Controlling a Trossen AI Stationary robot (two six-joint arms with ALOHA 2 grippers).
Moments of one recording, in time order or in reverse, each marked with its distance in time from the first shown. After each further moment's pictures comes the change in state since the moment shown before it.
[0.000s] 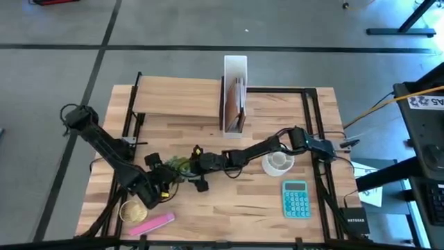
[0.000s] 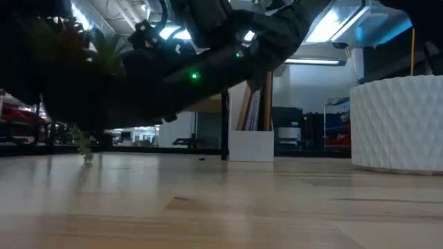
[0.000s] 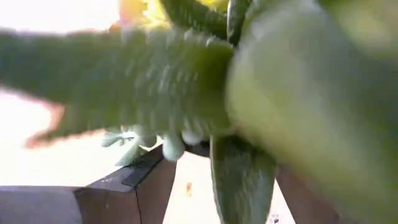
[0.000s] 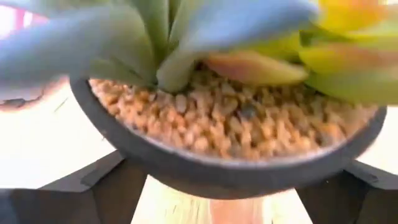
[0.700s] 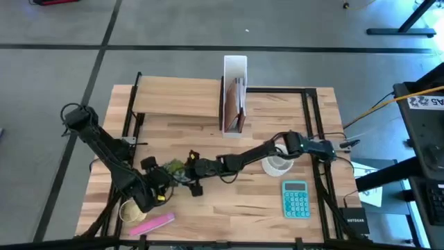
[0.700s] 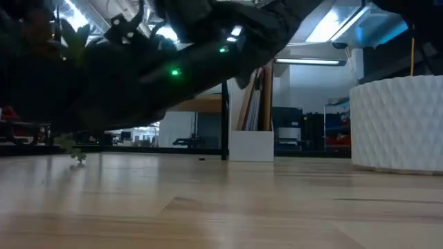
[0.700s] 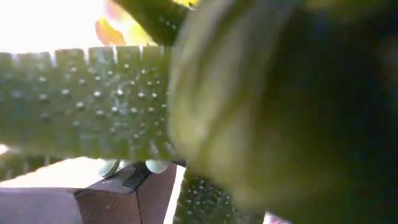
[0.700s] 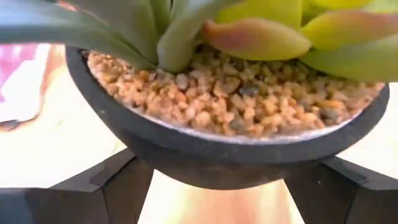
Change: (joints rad) left arm -0.061 0.014 -0.004 -0.067 0.078 -0.134; right arm 0.027 0.096 0.176 -0.087 0.059 0.038
